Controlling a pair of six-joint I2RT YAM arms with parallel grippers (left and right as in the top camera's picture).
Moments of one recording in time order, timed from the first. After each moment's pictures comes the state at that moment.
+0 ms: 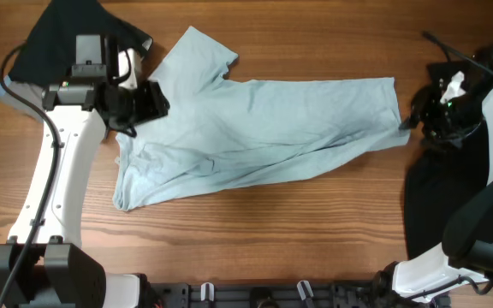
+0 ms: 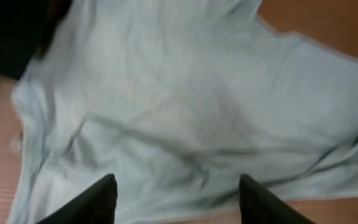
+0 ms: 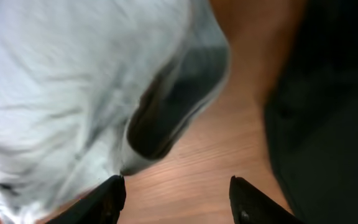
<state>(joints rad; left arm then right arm) -0.02 1.58 1.39 -1.02 0.22 -0.29 -0.35 1.78 1.50 -1.31 -0.24 0.21</state>
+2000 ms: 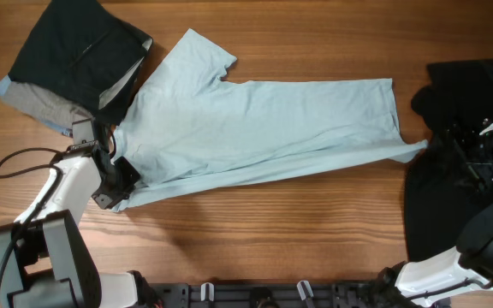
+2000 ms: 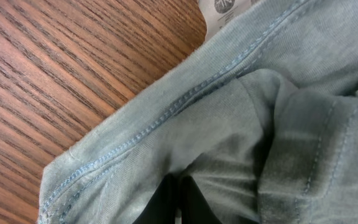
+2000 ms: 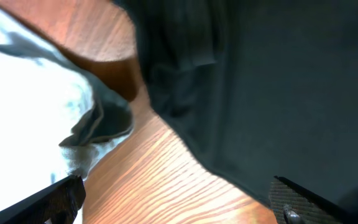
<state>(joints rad) 0.23 1.58 0.76 -0.67 0.01 -0.50 -0.62 1.78 1.37 -1.24 -0.18 0.30</state>
